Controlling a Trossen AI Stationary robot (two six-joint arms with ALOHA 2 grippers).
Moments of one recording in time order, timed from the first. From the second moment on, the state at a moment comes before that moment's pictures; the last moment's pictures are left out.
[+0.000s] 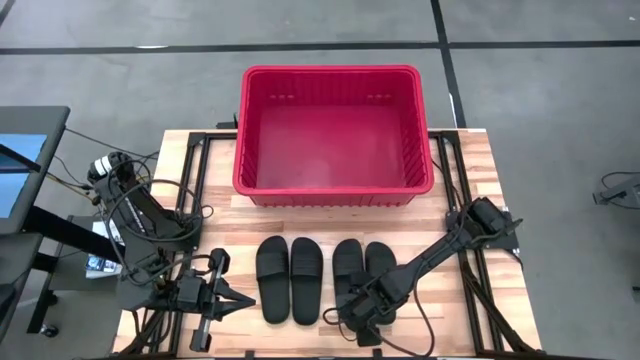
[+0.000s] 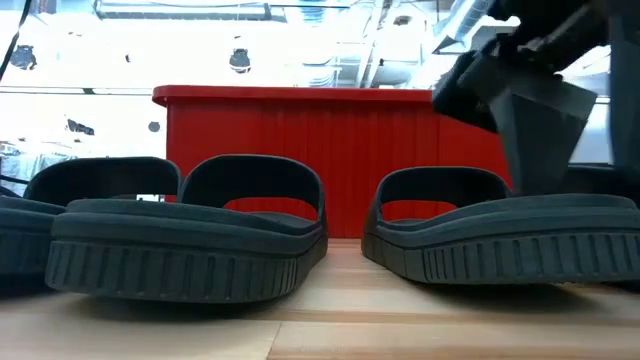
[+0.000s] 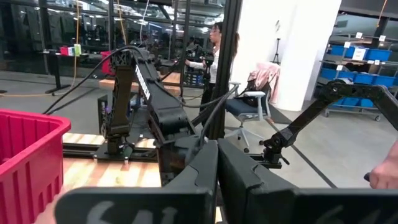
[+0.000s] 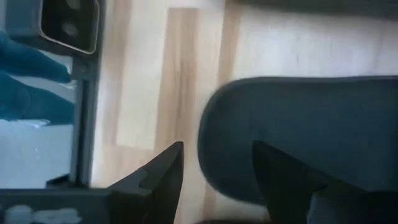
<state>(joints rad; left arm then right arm) -1.02 1.27 1.02 0.37 -0.94 -0.07 0.60 2.00 1.41 -0.60 -0.03 0.47</state>
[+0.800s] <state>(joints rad) -1.02 1.27 1.02 0.37 -0.94 -0.08 0.63 2.10 1.41 -0.62 -0.02 0.46</state>
